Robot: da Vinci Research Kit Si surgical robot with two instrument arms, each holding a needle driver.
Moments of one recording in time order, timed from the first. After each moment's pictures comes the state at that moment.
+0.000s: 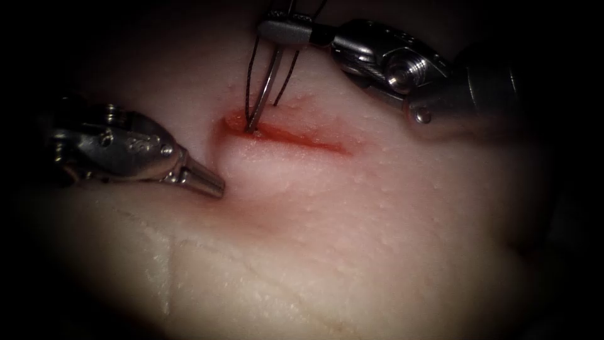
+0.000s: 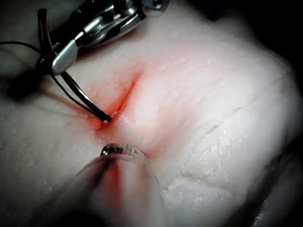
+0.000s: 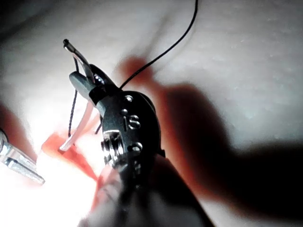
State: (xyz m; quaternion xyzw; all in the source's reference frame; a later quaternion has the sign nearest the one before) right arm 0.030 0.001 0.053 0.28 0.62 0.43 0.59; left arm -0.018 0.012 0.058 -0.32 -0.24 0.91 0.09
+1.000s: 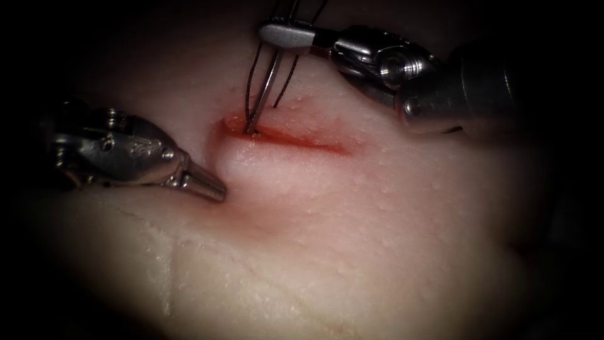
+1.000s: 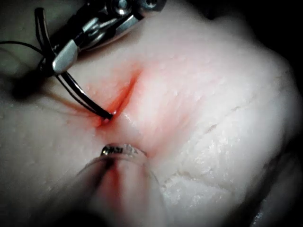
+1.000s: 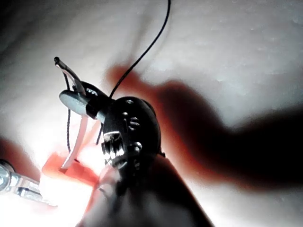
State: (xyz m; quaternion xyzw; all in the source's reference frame) right arm 0.031 -0.001 0.053 0.38 0.61 0.47 0.52; left arm -0.018 0.012 0.058 -0.32 -0.24 0.91 0.09
